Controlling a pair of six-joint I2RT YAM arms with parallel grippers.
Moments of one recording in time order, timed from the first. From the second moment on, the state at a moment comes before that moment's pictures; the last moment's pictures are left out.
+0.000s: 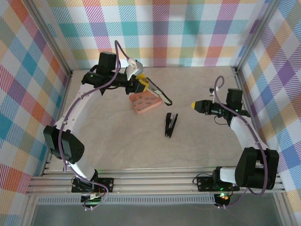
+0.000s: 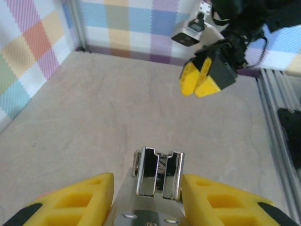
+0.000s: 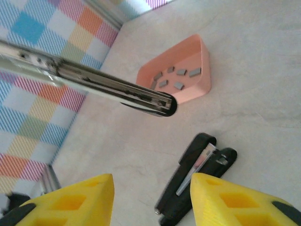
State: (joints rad) left arm -0.33 1.65 1.69 -0.62 0.86 0.47; right arm -0.08 1.30 0.90 -0.30 -0.97 0.23
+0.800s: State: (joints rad) left arm -0.55 1.54 1.29 0.07 0.39 0.12; right arm 0.20 1.51 1.06 -0.06 -0.66 1.68
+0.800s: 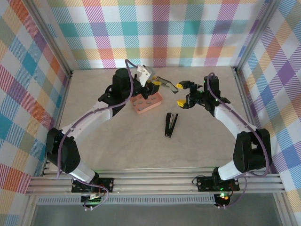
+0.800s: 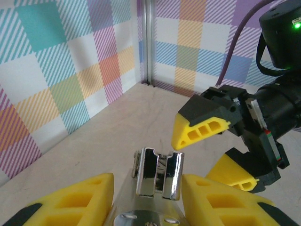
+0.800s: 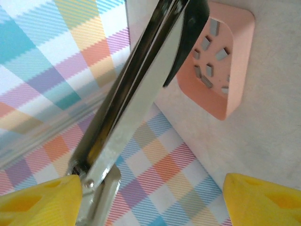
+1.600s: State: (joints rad) left arm -0.62 1.49 1.22 0.16 0.31 0.10; right arm 0.31 1.61 1.16 0.10 -0.47 2.04
